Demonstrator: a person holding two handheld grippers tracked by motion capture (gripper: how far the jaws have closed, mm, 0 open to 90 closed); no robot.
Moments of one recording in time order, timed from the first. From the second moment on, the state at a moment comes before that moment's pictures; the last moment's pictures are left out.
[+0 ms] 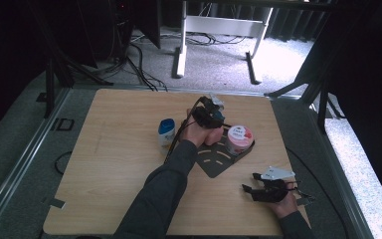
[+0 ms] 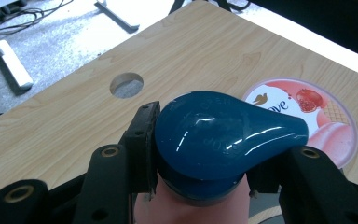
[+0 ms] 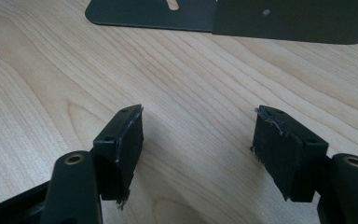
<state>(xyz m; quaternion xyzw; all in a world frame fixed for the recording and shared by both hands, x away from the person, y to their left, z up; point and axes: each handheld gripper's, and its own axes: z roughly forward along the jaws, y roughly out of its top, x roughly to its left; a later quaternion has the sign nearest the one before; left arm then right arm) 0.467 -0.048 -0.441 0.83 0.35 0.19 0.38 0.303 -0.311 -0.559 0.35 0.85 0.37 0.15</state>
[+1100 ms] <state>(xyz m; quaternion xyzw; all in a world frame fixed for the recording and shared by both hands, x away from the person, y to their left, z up) 0.484 -0.064 -0.454 0.82 0.38 0.19 0.38 0.303 -0.311 -0.559 0.34 0.85 0.37 0.15</state>
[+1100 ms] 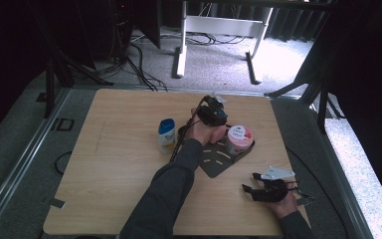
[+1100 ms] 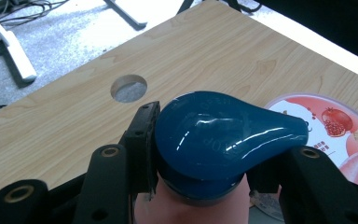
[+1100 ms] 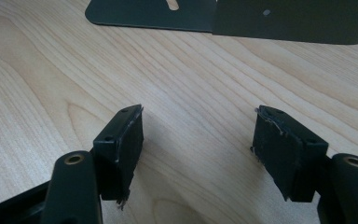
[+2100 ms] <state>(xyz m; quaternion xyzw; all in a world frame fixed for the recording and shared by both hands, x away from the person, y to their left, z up) 0.486 -0.074 -0.456 0.81 0.39 0.20 0.39 0.304 -0.311 -0.559 0.34 0.85 0.37 0.15</state>
